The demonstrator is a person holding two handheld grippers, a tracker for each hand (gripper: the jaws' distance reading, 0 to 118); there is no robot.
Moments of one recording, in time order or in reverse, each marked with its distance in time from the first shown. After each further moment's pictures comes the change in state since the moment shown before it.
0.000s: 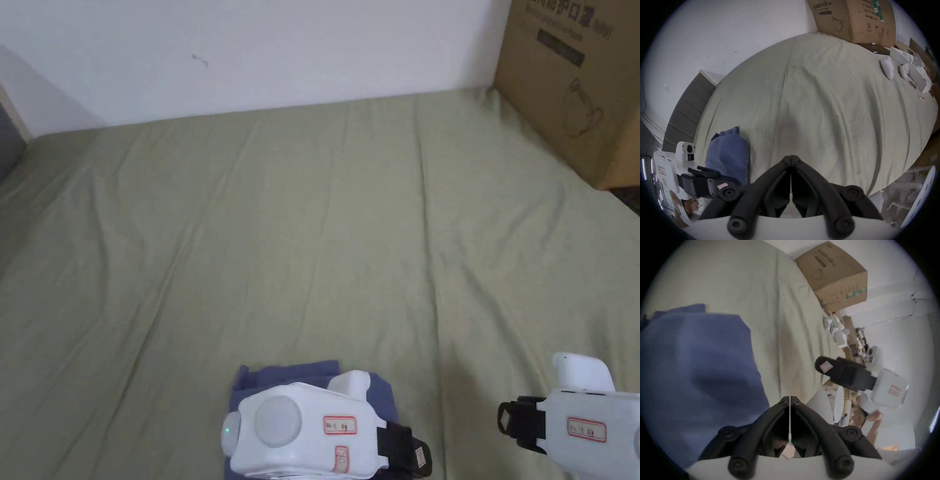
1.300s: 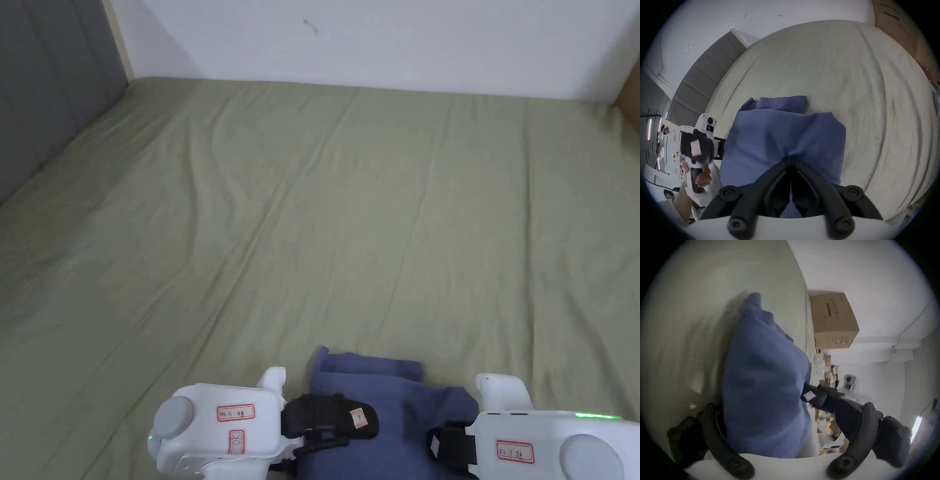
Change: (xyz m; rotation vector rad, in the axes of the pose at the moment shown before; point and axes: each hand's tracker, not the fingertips) left arm -0.167 -0.022 0.082 0.175 -0.270 0.273; right arm -0.128 -0.008 -0.093 -0.230 0.185 0.274
